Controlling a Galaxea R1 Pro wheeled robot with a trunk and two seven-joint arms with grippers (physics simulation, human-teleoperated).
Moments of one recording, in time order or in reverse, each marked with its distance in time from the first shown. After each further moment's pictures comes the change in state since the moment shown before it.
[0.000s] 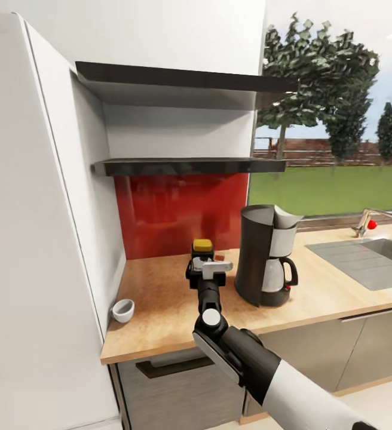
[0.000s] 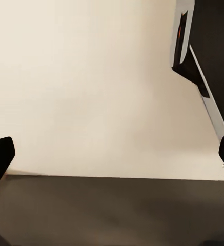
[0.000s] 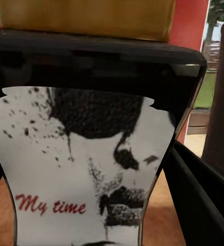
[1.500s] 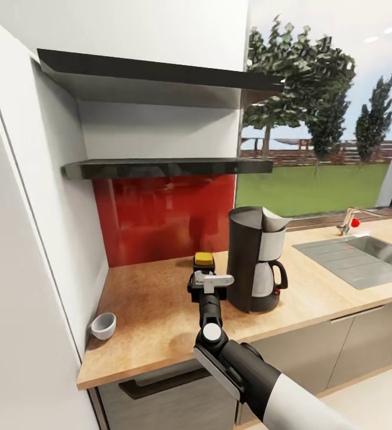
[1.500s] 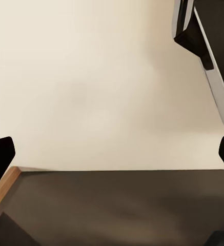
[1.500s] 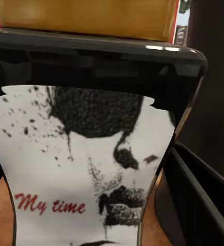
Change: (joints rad) left arm 0.005 0.000 0.001 0.066 0.002 -0.003 -0.003; right arm 0.055 0.005 0.008 0.064 0.002 -0.049 -0.001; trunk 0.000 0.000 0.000
